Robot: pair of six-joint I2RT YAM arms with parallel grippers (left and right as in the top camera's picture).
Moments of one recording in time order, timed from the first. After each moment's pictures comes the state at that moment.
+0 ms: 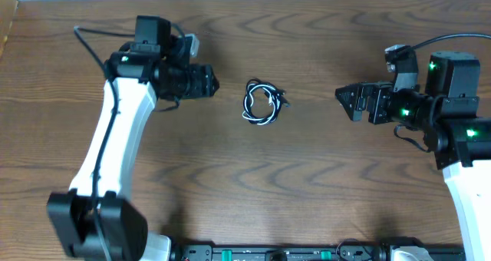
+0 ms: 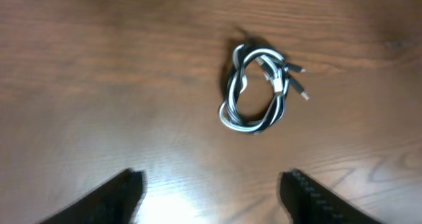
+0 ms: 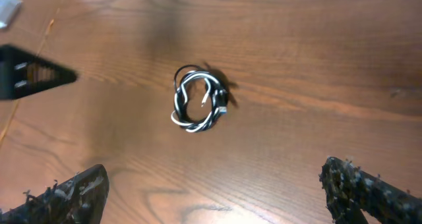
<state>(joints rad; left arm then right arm) -0.09 1.65 1.46 -0.98 0.38 -0.13 0.04 1.19 1.20 -0.81 -0.51 0.14</state>
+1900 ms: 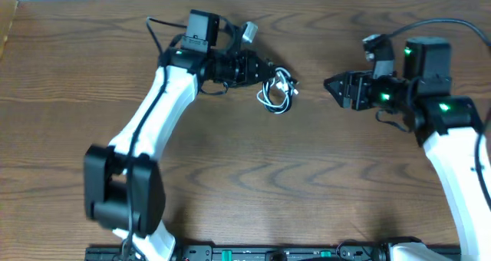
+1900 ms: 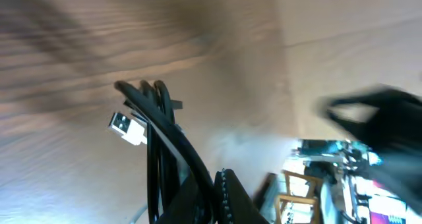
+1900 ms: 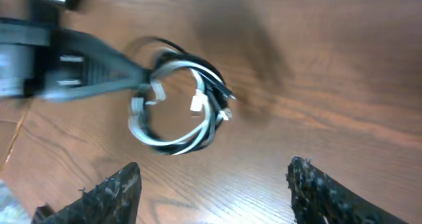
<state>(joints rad) -0.27 1.81 1.47 -0.58 0.93 -0.38 0.10 1.35 1.20 -0.67 -0.56 0.18</state>
